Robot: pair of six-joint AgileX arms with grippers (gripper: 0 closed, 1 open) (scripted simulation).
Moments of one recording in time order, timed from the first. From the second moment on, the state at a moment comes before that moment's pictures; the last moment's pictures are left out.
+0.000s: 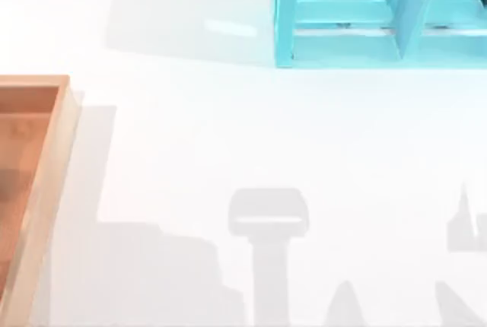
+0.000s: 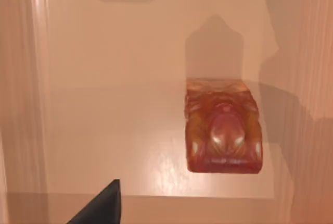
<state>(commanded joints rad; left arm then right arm) 0.27 1.40 1.07 -1.07 0.00 0.29 0.00 0.00 0.00 0.00 0.00 0.00</state>
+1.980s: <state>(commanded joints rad) 0.31 1.70 0.91 -0.78 0.00 0.33 0.00 0.00 0.00 0.00 0.00 0.00</state>
